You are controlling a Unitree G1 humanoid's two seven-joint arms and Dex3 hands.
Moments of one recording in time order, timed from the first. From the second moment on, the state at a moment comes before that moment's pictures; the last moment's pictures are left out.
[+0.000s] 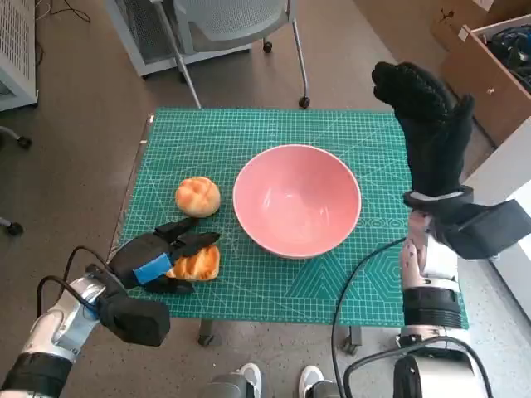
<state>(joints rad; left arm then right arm) -0.25 0.70 -0.23 0.53 0.62 -0.60 -0.04 -0.75 -0.14 -0.19 0.65 0.27 -0.67 0.39</state>
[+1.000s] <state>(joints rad) -0.14 0.77 0.00 -0.08 0.20 -0.47 -0.36 -0.73 -0.15 -0.19 0.65 0.26 -0.67 0.39</state>
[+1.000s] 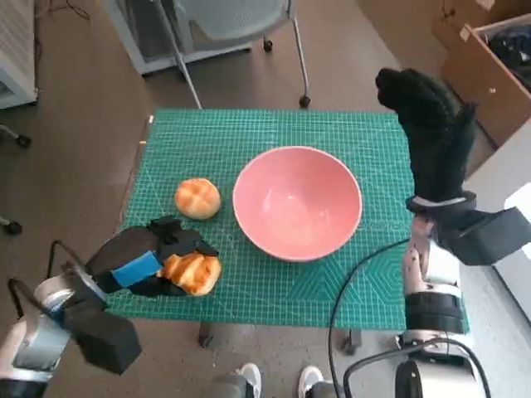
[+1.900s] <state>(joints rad) -0.76 0.42 -0.17 0.23 0.29 -0.45 -0.29 -0.72 -0.16 -0.19 0.65 0.26 -0.68 0.40</state>
